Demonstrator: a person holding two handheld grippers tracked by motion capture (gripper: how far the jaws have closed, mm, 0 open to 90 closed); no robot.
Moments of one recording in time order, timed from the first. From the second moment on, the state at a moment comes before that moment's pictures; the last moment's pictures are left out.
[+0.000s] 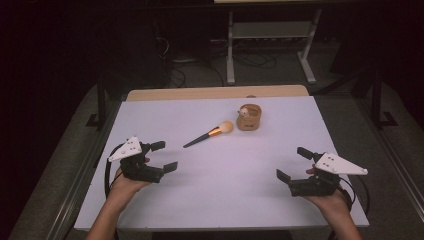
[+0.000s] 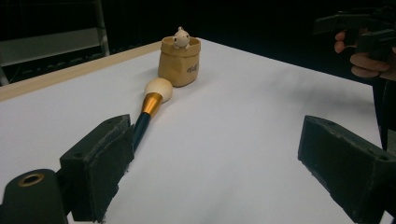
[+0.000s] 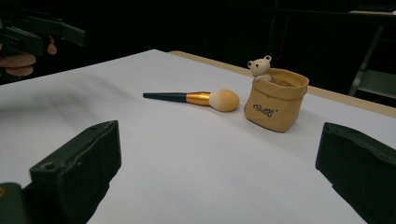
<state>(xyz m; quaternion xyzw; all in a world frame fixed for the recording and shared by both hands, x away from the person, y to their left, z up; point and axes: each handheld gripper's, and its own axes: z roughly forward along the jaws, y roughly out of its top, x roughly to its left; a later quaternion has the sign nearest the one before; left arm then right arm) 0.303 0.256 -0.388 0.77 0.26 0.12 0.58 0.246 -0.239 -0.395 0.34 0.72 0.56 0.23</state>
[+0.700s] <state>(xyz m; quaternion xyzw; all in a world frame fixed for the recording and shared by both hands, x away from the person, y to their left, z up) 0.319 0.252 -0.381 0.75 0.25 0.12 0.60 0.246 -0.241 -0.395 0.34 0.71 0.57 0.23</state>
